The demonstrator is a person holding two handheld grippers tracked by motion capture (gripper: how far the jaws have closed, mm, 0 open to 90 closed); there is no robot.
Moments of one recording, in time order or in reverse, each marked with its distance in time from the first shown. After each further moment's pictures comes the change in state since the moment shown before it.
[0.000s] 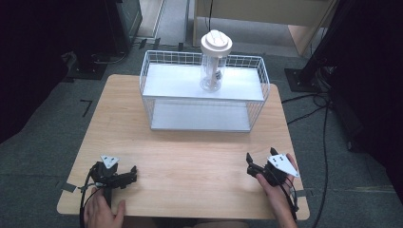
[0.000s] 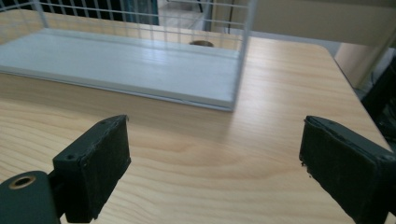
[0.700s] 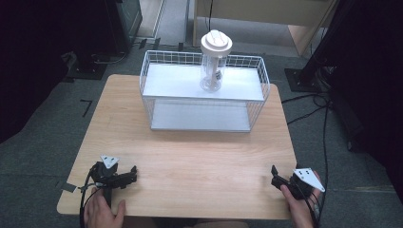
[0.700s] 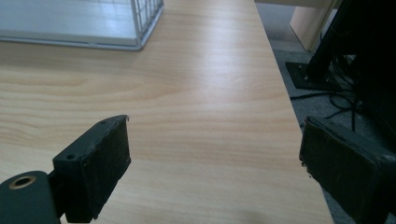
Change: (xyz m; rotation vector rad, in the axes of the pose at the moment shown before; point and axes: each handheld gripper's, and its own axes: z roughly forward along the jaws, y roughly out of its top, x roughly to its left) left arm 0.000 0.000 0.000 0.000 0.000 0.000; right arm -0.064 -0.041 -0.033 0.099 -0.148 0.052
